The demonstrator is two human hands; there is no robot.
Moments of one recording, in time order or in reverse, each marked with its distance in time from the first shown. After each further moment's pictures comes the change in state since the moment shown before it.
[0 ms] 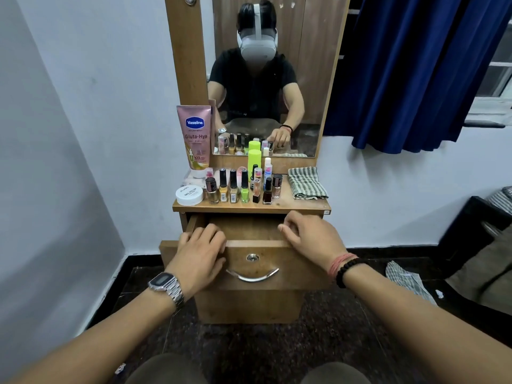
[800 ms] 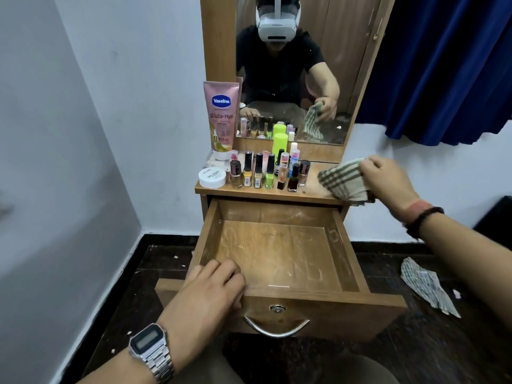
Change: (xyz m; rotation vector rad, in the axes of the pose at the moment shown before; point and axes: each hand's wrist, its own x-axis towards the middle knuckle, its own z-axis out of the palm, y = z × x) left_hand -0.083 0.026 -0.052 -0.027 -0.077 0.132; right_hand 0.049 0.036 -0.065 0.384 0.182 0.383
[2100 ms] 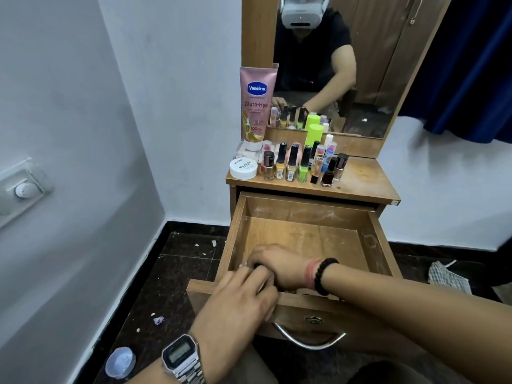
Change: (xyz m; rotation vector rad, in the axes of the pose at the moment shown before) left_hand -0.014 0.006 -0.005 -0.083 -0.014 0.000; right_hand -0.122 -0.058 0.192 -0.337 -0.997 -0.695
